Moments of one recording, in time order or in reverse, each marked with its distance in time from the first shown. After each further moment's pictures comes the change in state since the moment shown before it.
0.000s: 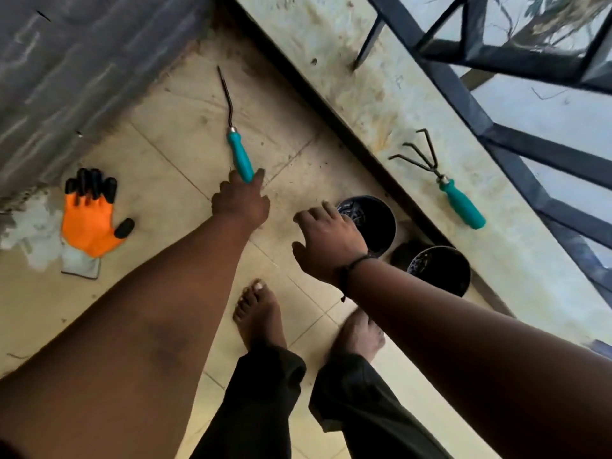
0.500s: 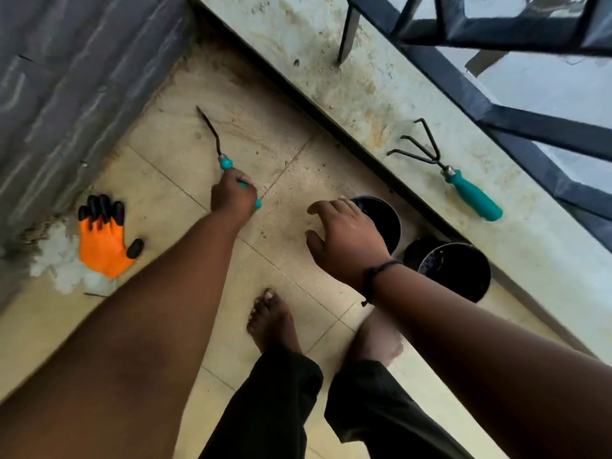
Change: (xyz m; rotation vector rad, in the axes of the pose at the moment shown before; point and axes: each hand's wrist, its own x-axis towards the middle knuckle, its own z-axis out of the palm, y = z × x) left_hand 0.020 0.017 -0.016 -0.826 0.158 -0.328; right_hand -0.001 0.038 -0.007 0.272 0.153 0.049
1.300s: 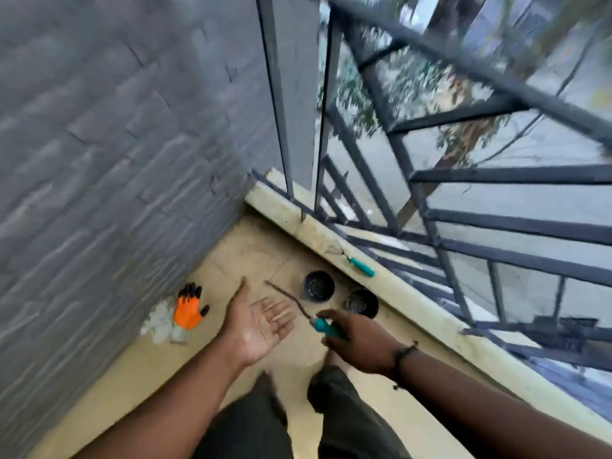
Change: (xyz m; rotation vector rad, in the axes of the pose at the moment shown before) left_hand -0.455 0.066 -0.299 -1.094 -0.666 -0.380; right_hand -0.389 -0.145 -0.236 0.158 -0.175 0.088
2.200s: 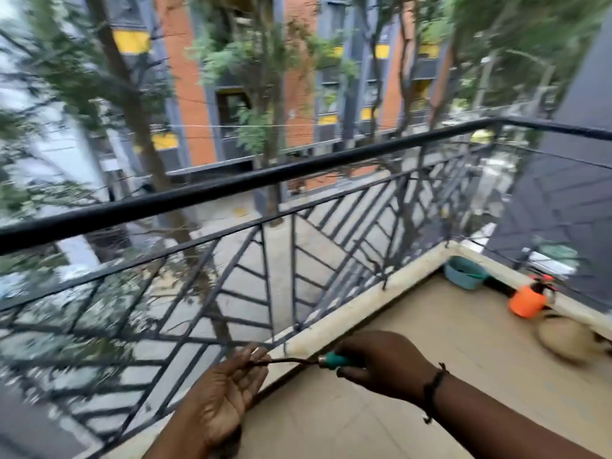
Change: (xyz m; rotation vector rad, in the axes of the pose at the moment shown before) left_hand -0.275 -0.147 0.072 0.898 -0.765 -0.133; right_hand -0.433 -0.023 0.174 0.012 1.128 0.586
